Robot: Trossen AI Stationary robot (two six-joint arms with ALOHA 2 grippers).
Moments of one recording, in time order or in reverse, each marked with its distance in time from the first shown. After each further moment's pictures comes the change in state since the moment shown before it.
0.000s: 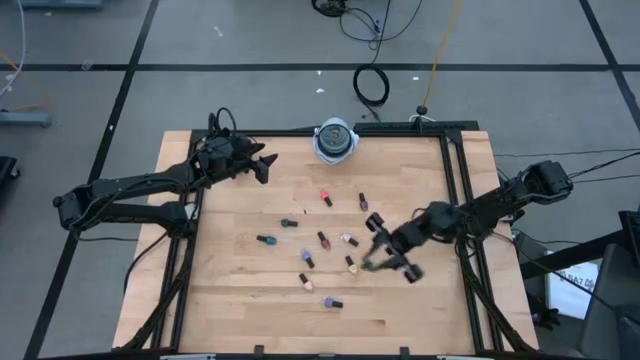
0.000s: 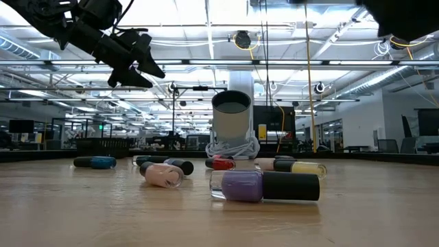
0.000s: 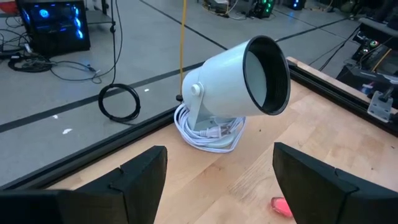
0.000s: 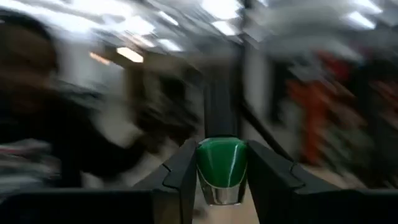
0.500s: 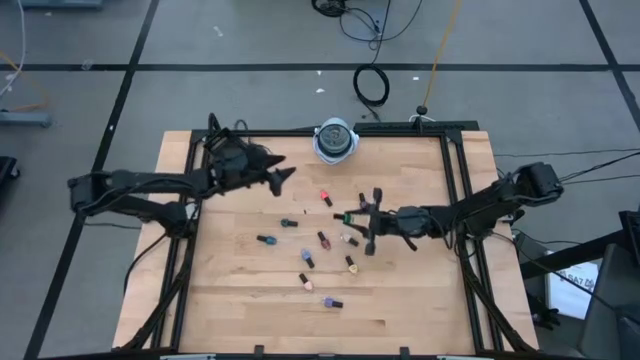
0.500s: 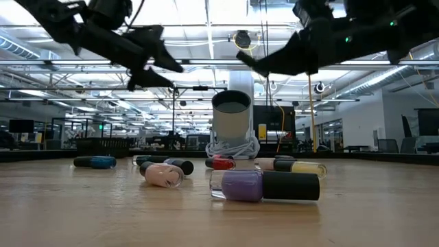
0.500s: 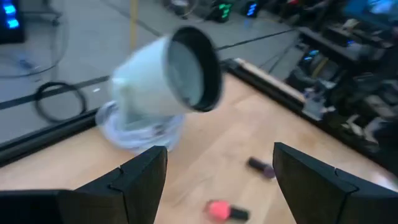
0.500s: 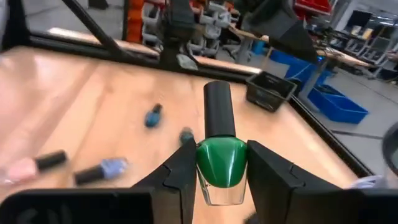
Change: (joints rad) left arm -0.169 0.220 0.001 0.298 0.030 -0.096; right arm -0.085 0.102 -0.001 -0.306 0.647 -0.241
